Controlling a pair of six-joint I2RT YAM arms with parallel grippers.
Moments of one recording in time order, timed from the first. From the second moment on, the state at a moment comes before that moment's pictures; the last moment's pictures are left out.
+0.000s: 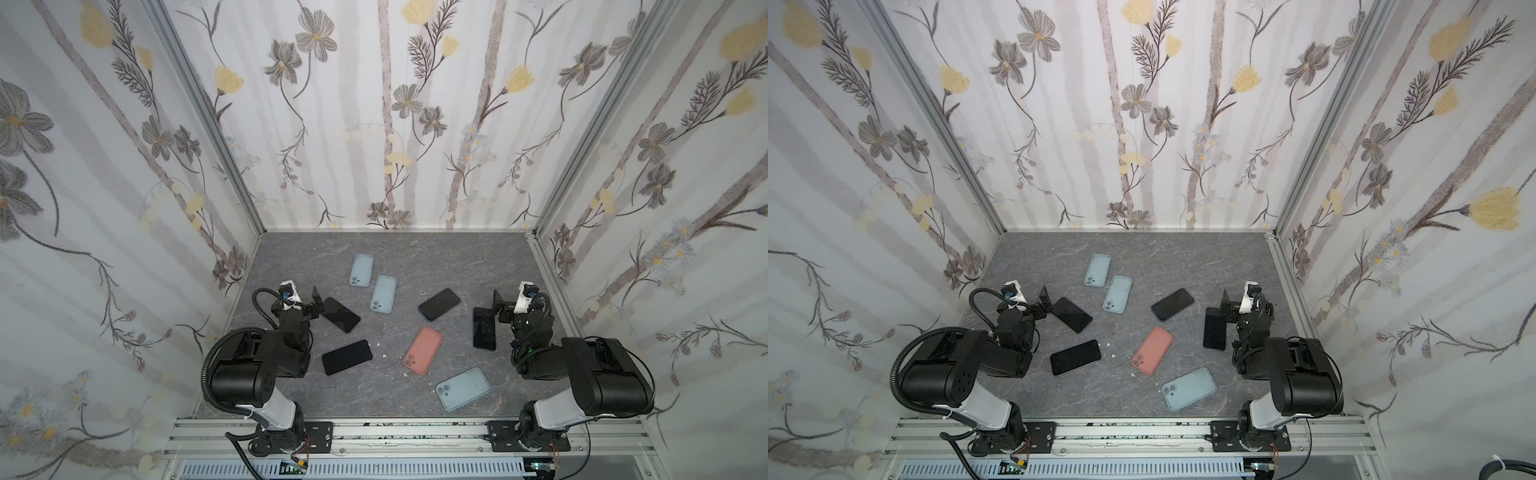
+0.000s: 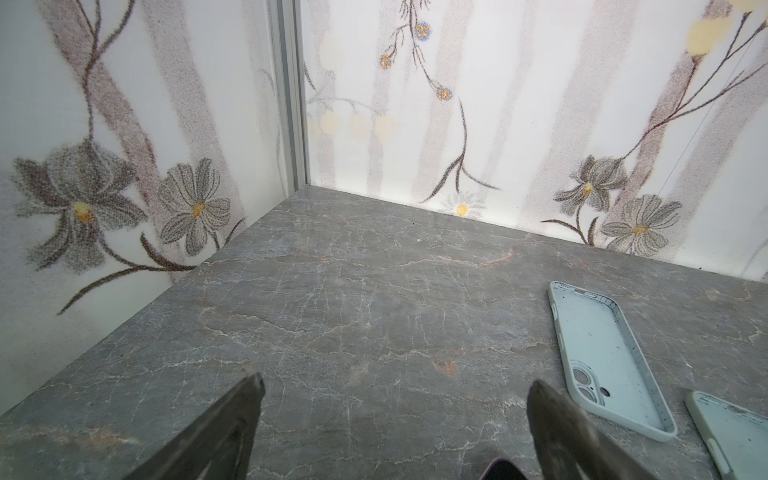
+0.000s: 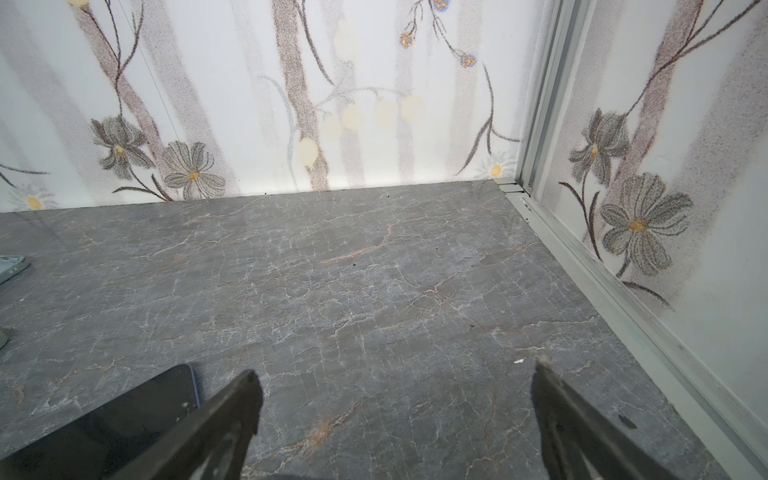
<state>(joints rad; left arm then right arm) -0.05 1.59 0.23 1.24 -0.26 -0.14 -0.01 1.51 0.20 1.19 0.01 0.06</state>
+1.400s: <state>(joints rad) -0.14 1.20 0.76 0.44 -0.18 -0.32 0.11 1.15 0.77 0.10 0.00 0.27</state>
